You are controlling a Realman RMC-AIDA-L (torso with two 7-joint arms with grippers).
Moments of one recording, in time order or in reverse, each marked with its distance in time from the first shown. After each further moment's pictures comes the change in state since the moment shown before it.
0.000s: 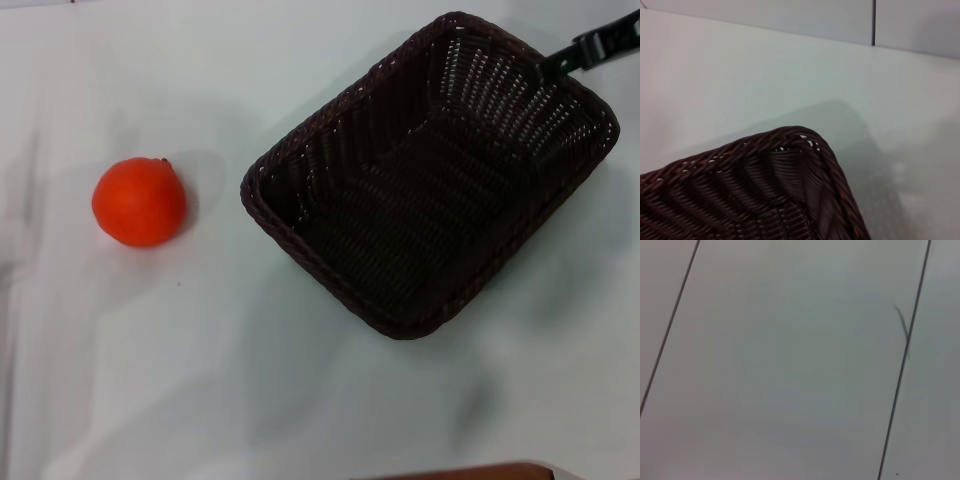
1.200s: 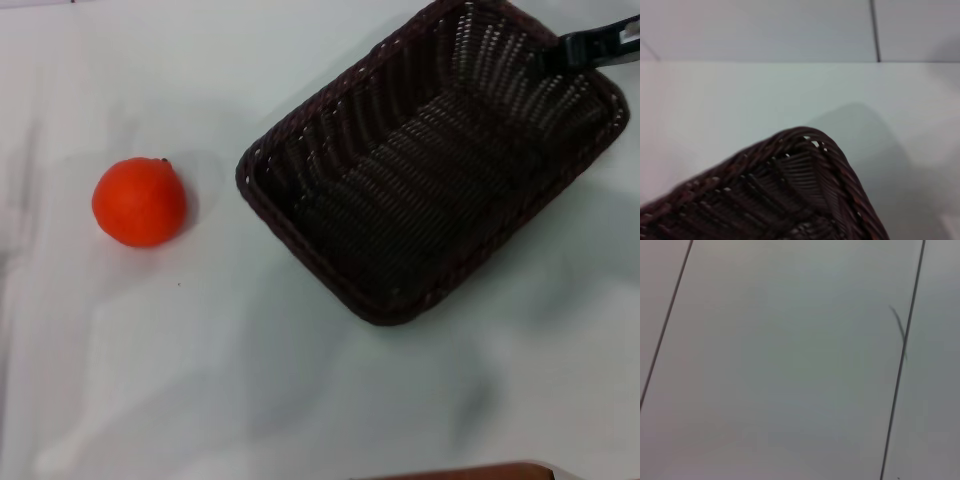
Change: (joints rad) left arm -0.010 0.000 0.001 -0.044 0.001 0.011 0.000; right arm -0.098 0.024 -0.016 -0.001 0.179 -0.088 0.050
